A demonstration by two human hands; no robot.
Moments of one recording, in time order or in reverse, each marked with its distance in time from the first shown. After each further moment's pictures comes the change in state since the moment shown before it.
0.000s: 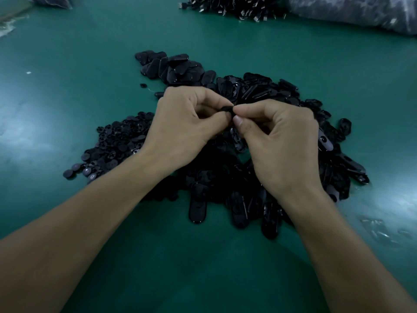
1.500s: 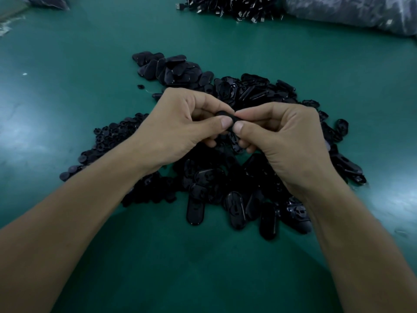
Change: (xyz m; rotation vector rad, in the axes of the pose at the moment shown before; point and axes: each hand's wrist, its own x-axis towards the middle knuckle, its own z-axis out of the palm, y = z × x) left_hand 0.003 0.001 -0.013 -0.134 -0.252 -0.076; right_hand 0.010 0.009 -0.019 0.323 -0.211 0.170
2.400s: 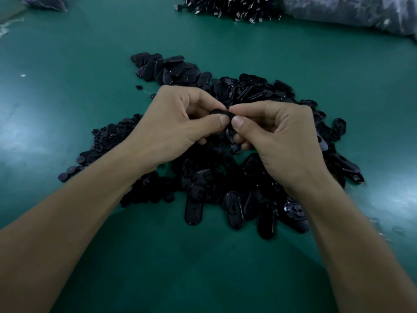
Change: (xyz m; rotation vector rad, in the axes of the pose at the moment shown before) left_hand 0.002 -0.003 -0.001 0.085 0.090 0.041; right_hand 0.001 0.004 0.004 -0.116 0.033 -0.081
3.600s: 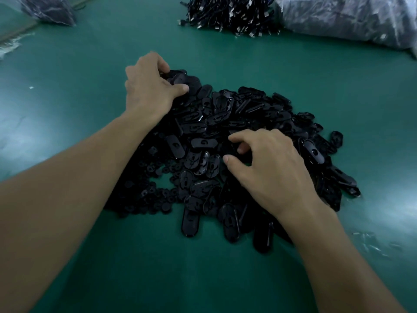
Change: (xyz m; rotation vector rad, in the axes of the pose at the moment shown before) left_hand 0.086 -0.041 -0.040 0.477 0.568 -0.205; right_hand -0.010 0.000 0.002 -0.853 -0.110 -0.060
